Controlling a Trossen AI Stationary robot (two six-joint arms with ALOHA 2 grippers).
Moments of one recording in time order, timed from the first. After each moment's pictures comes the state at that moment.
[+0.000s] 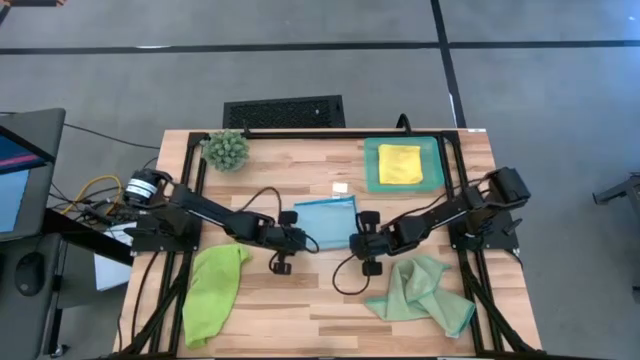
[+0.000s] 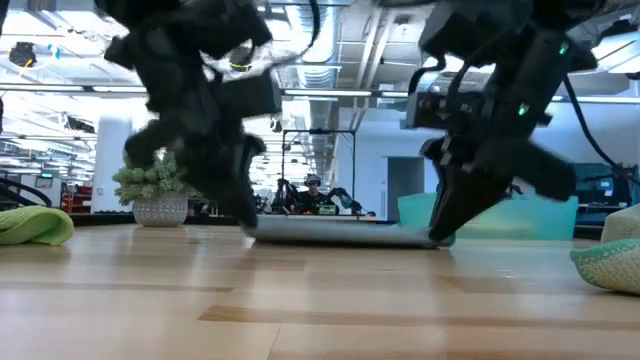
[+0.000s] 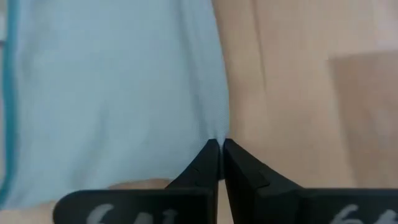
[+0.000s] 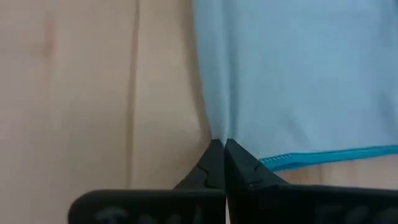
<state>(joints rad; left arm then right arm) -0.20 1.69 0.86 -0.19 -0.16 -0.05 0.28 1.70 0.84 -0.28 0.28 0.11</state>
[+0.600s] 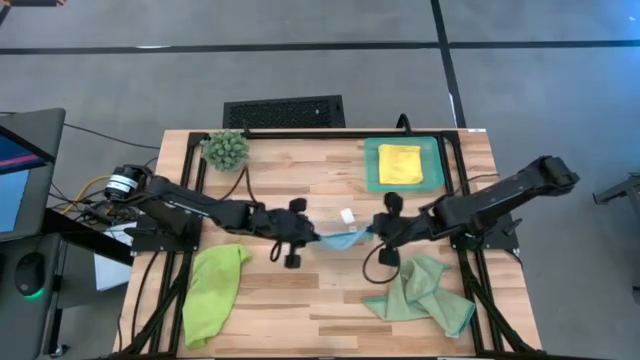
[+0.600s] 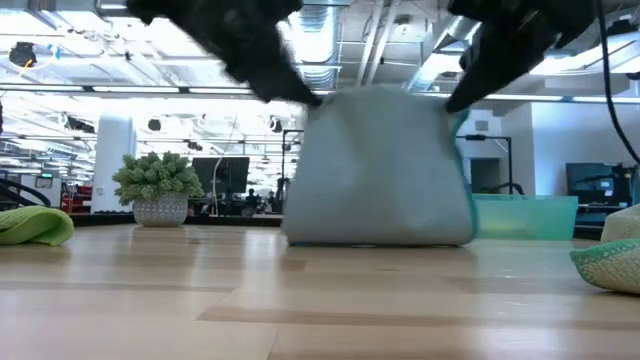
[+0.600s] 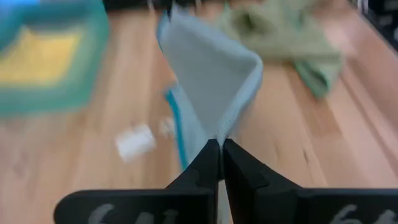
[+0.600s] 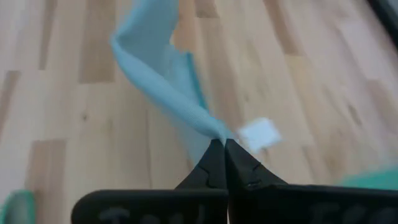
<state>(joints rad) -0.16 1.55 0.94 0.02 -0.14 0.01 0.33 1.25 0.84 -0.50 0.37 0.25</state>
